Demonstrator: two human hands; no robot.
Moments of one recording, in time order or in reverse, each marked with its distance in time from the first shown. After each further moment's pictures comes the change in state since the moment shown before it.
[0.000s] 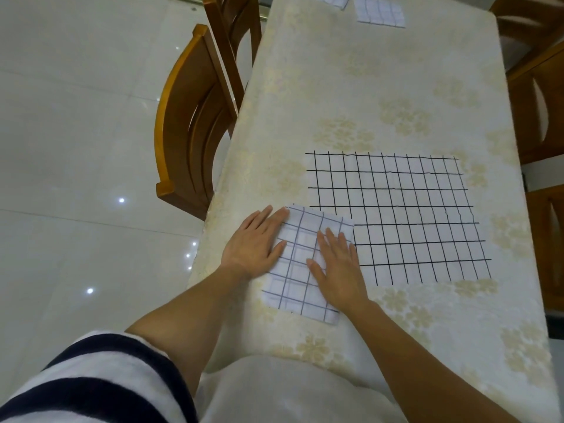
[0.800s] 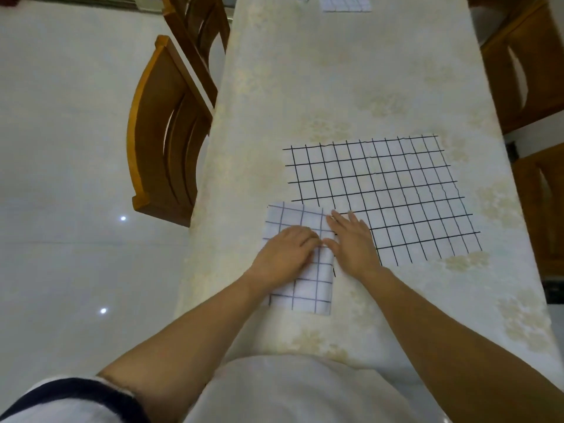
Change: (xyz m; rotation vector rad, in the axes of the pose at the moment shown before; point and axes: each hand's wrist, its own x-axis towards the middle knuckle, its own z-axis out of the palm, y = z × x) left_hand 0.021 0.083 0.011 -0.017 0.122 0.404; right_hand 0.027 0.062 -0.023 -0.061 0.029 0.045
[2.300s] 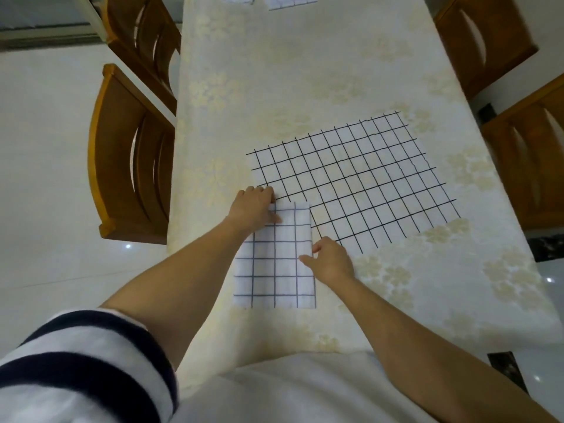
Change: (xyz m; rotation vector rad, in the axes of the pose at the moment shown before) left_hand 0.099 -0.051 -0.027 0.140 -0.478 -0.427; right_hand -0.045 -0.019 0.011 0.588 -0.065 0.472
